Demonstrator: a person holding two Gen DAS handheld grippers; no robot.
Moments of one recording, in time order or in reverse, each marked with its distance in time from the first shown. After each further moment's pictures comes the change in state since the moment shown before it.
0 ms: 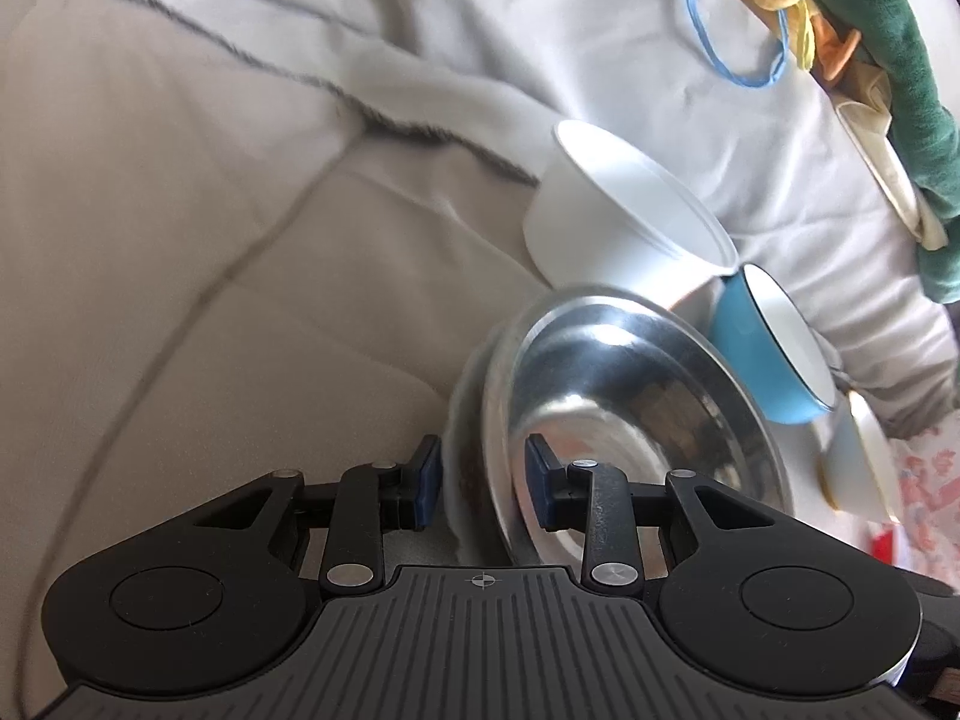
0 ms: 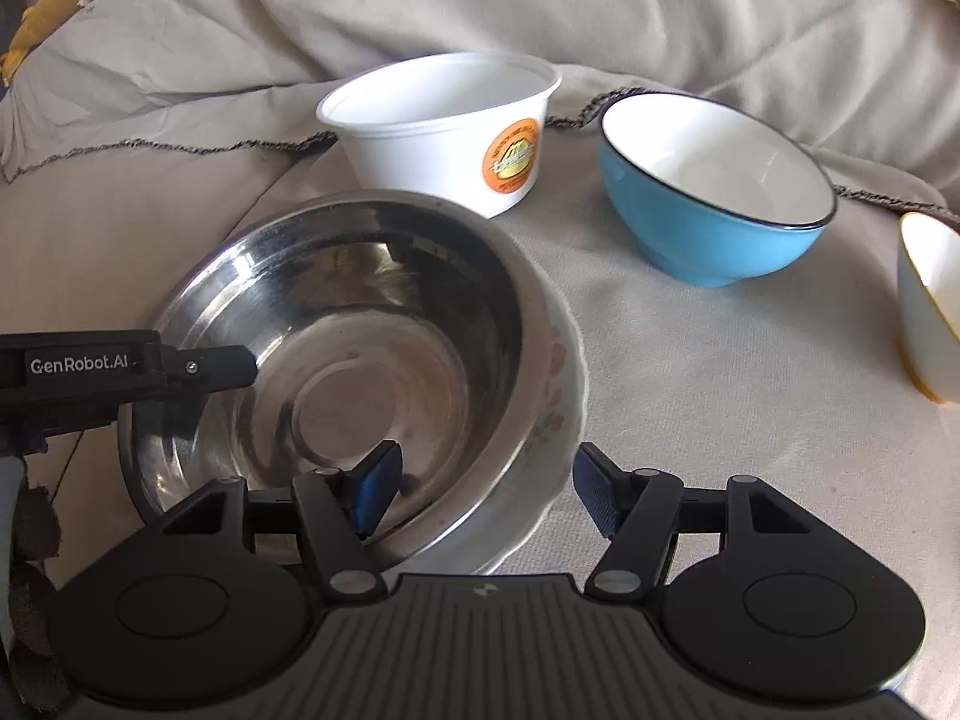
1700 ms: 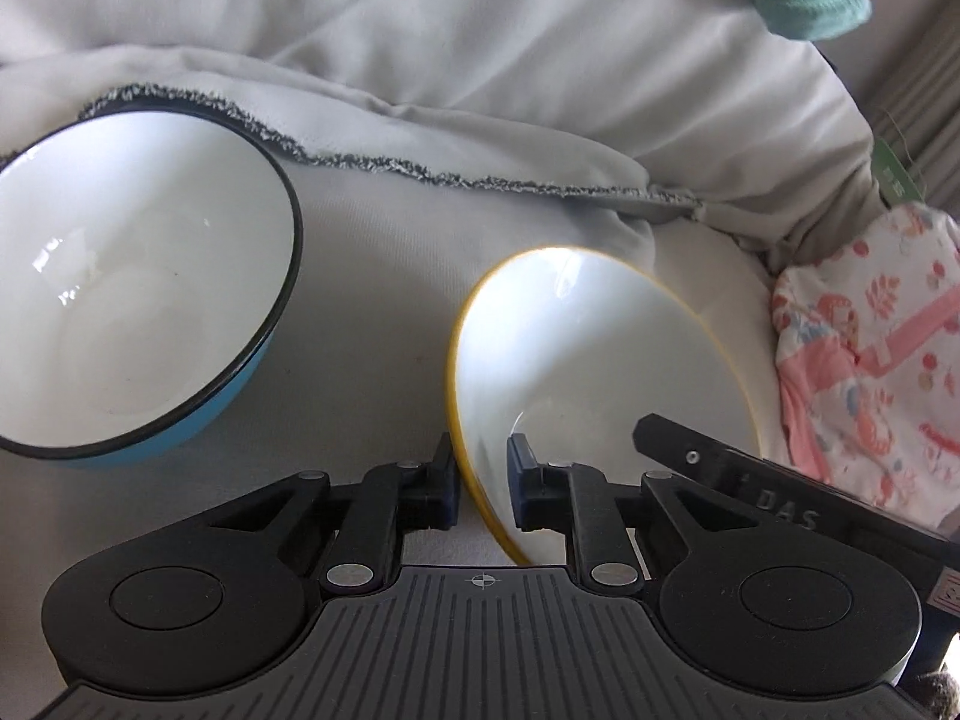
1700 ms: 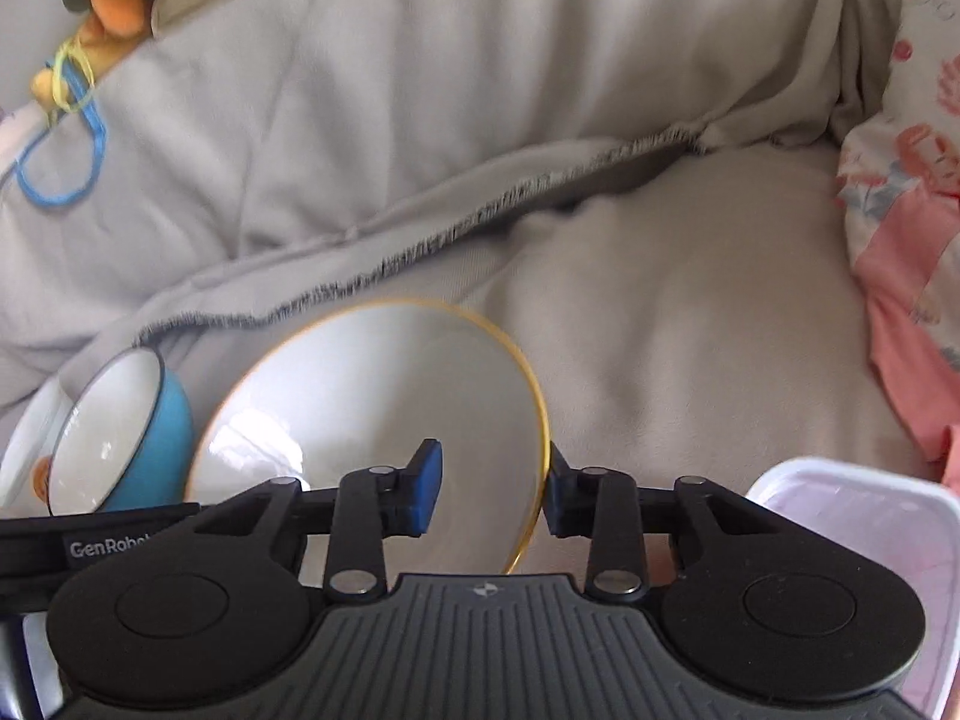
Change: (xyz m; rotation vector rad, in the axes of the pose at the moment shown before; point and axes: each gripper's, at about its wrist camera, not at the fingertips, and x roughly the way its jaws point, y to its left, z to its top) left arm 0.180 -0.331 -0.031 0.338 0.266 -0.179; right arm -0.007 -0.330 0.022 0.456 -0.123 -0.071
